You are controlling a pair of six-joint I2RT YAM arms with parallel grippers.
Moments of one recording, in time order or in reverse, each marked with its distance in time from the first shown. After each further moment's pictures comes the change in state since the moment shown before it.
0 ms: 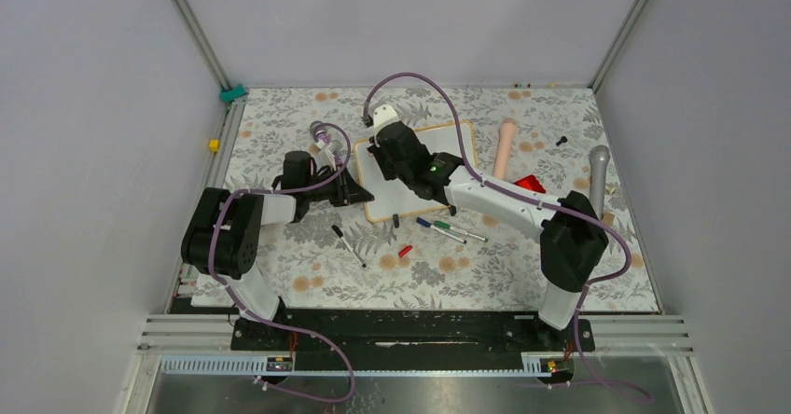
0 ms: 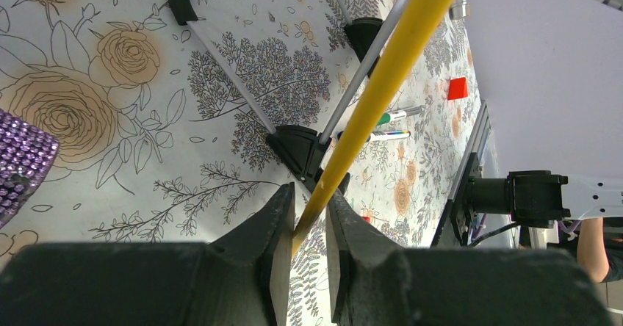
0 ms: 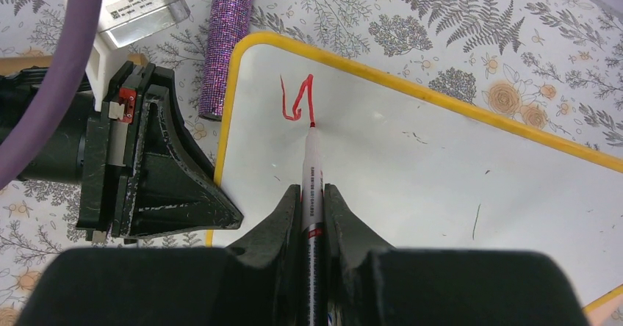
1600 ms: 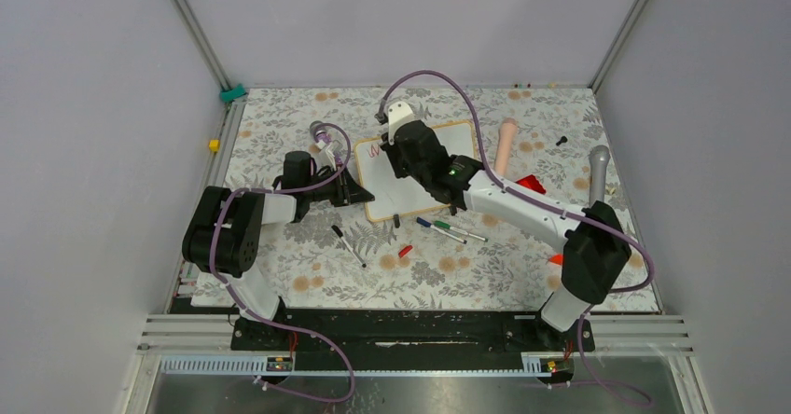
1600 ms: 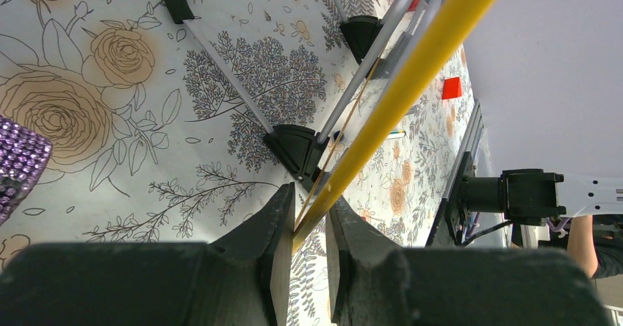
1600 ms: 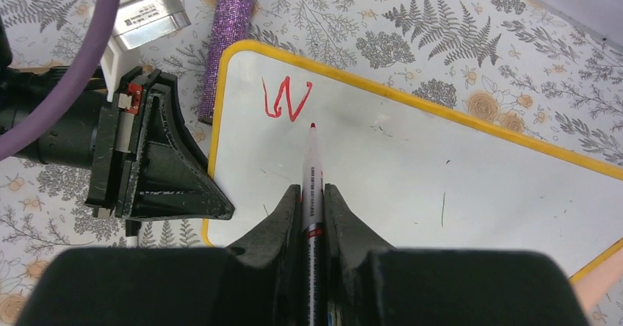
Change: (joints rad) left arm 0.001 0.013 0.000 0.019 0.015 -0.018; right arm -0.028 -0.130 -0.108 0.066 -0.040 -0.026
